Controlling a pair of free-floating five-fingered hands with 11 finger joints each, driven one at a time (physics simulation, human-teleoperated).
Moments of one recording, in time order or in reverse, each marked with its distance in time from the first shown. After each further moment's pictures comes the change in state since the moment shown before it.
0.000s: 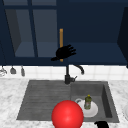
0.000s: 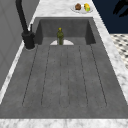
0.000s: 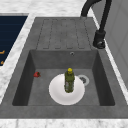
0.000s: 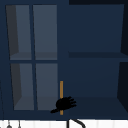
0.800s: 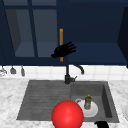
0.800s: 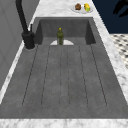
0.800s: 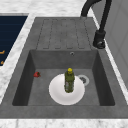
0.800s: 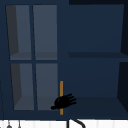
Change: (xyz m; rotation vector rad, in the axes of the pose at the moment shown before) left hand -0.005 -0.017 0.015 -0.110 0.001 -0.145; right hand 0.000 0.000 0.000 0.000 0.000 0.000
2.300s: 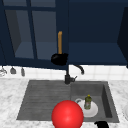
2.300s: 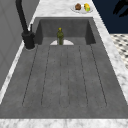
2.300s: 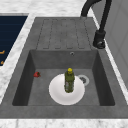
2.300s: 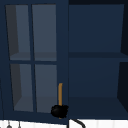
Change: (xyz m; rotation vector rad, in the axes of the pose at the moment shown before) left hand 0.022 -0.043 -0.019 -0.519 -0.455 -0.370; right hand 0.000 0.000 0.000 0.000 0.000 0.000
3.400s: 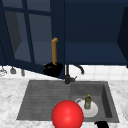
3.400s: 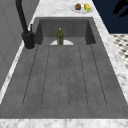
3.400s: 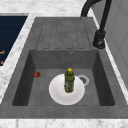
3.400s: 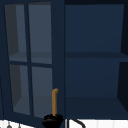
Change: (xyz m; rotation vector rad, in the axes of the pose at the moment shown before) left hand 0.050 0.080 -0.042 -0.222 -0.063 -0.133; right hand 0.000 0.000 0.000 0.000 0.000 0.000
